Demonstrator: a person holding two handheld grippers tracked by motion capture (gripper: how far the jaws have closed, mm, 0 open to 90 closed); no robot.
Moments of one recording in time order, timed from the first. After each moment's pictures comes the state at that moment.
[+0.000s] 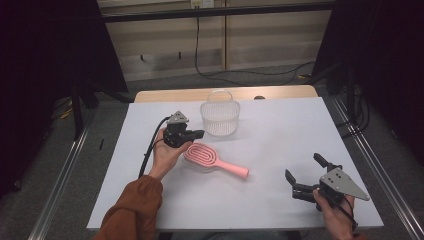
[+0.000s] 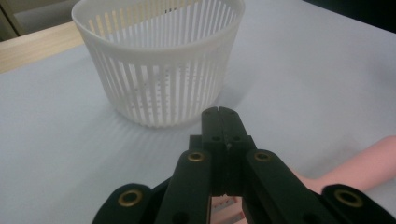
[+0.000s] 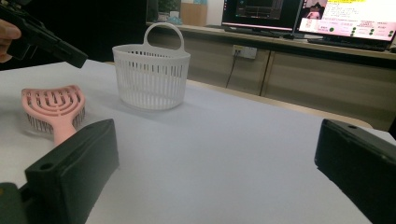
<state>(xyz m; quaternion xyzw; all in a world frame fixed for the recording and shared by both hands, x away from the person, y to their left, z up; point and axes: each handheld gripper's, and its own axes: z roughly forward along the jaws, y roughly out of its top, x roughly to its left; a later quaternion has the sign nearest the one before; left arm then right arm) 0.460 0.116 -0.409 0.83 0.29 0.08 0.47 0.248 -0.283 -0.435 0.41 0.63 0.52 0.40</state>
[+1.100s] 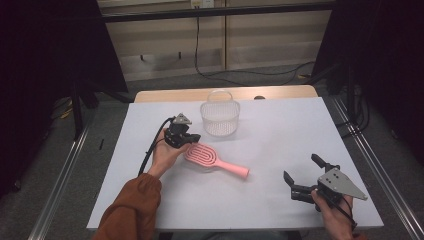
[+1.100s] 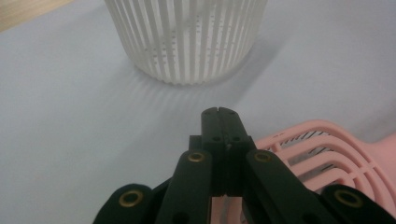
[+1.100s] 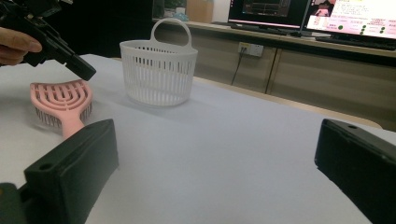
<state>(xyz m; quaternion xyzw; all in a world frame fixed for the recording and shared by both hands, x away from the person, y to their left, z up) 0.471 0.116 -0.423 0.87 0.30 0.09 0.39 0.248 -0.280 -0.436 0.41 0.64 0.52 0.39</state>
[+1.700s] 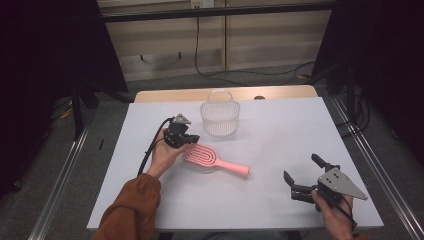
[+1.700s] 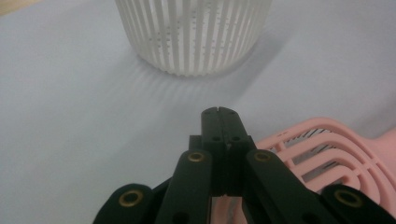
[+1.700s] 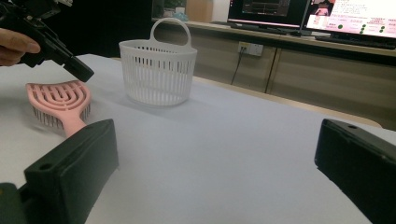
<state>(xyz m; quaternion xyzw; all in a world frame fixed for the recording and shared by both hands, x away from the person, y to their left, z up) 0.473 0.119 -0.425 0.87 0.32 0.09 0.38 0.249 -0.281 -0.436 0.41 0.64 0.52 0.39</state>
